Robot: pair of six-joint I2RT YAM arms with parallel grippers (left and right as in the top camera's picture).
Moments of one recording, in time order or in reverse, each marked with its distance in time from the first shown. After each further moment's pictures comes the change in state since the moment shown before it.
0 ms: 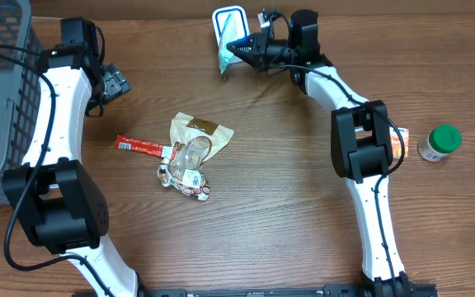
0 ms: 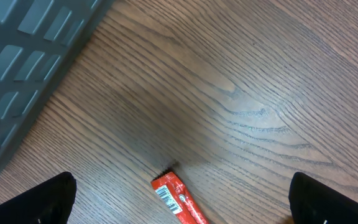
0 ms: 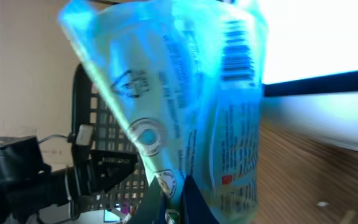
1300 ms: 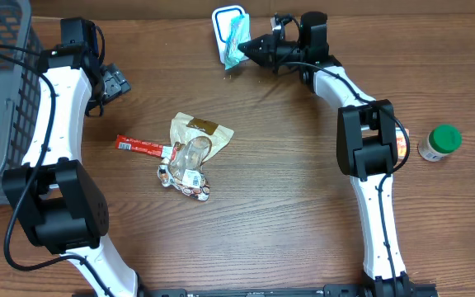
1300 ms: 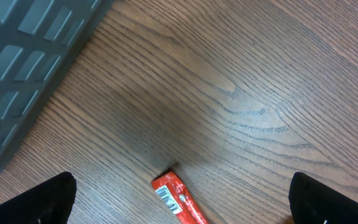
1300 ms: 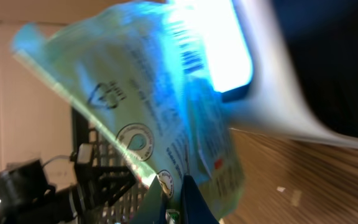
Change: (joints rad) left arm 0.000 0.000 0.000 0.000 0.000 0.000; right arm -0.044 0.005 0.005 -0.047 0.014 0.042
